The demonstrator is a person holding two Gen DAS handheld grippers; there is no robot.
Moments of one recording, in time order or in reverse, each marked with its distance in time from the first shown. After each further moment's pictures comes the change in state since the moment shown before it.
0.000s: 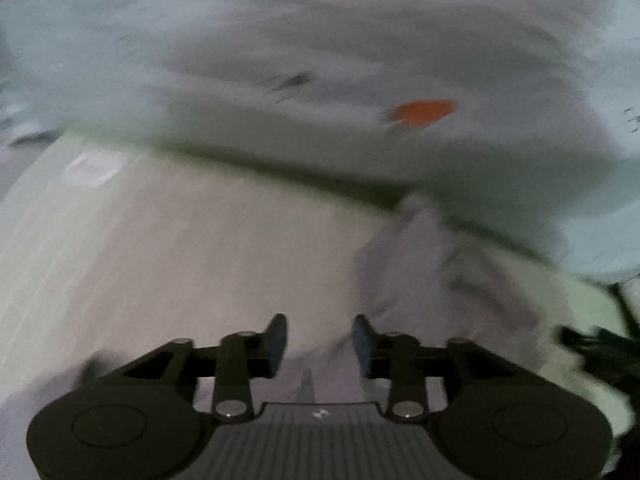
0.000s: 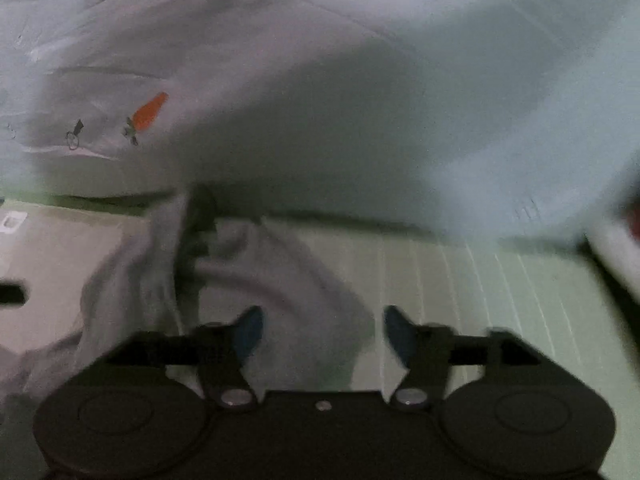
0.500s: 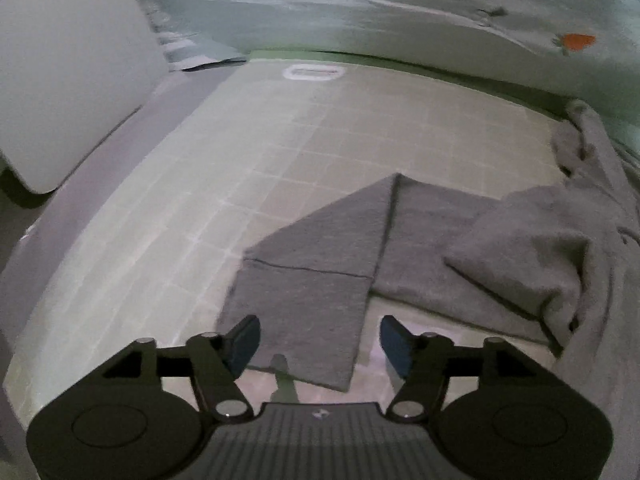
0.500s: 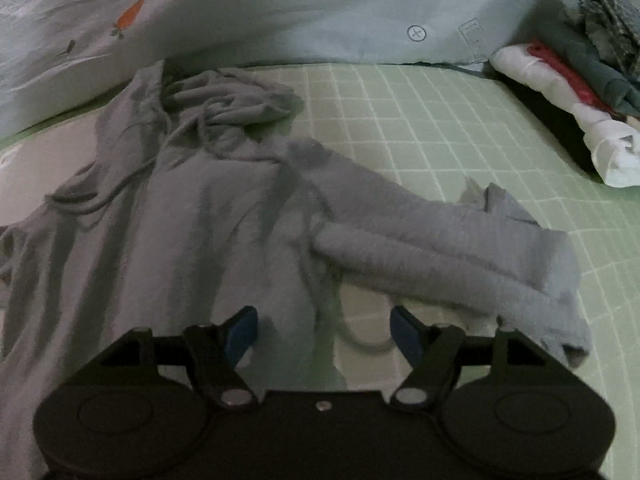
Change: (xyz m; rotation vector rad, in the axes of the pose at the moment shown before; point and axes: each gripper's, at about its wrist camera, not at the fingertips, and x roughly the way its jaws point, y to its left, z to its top) left arm -0.065 0.144 -0.106 0.017 0.095 0.276; right arm -0.112 0.008 -0.136 0.129 0.227 -0.095
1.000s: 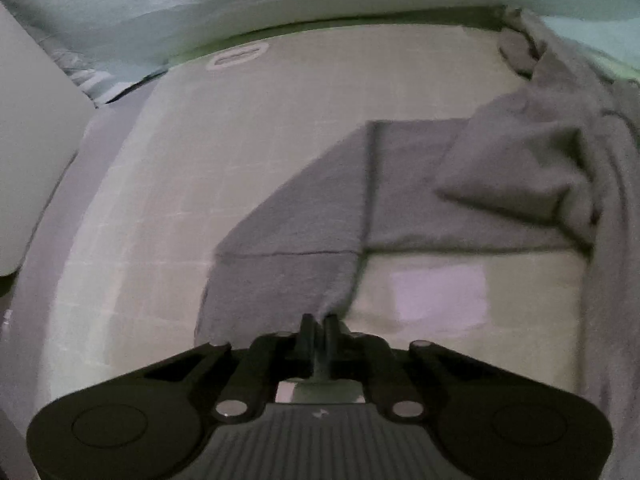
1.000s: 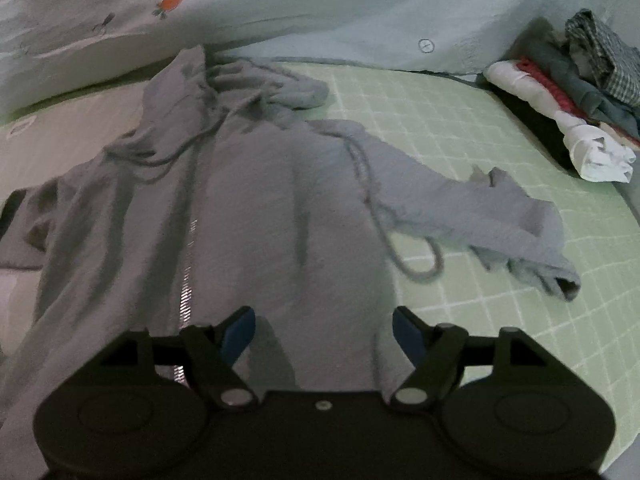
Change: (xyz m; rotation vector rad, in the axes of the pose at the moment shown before) left arm 0.023 0.018 -0.020 0.313 0.043 -0.030; right arm -0.036 0.078 -0.039 -0.026 -0.009 -0.088
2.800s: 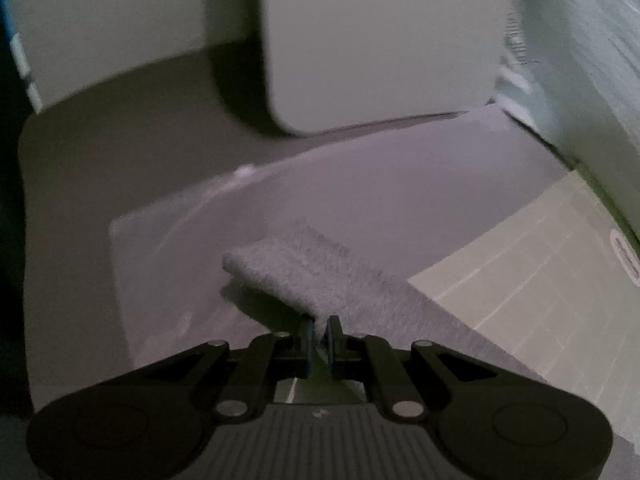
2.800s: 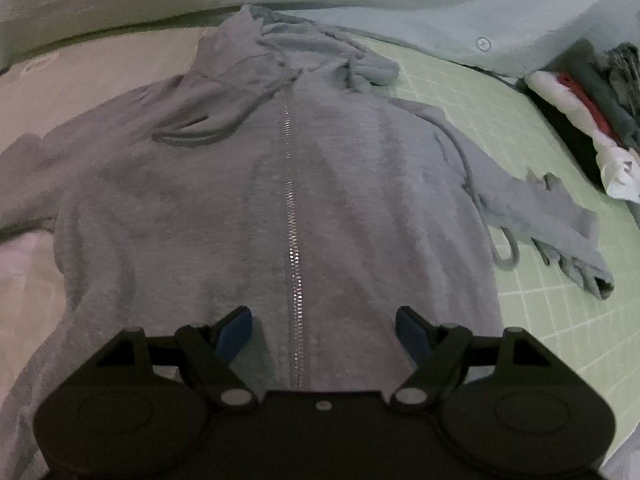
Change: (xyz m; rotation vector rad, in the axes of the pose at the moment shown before) left arm 0.023 0.271 -0.059 -0.994 0.024 0.263; right arm 0.012 0.082 -0.001 -0.079 0.077 -0.032
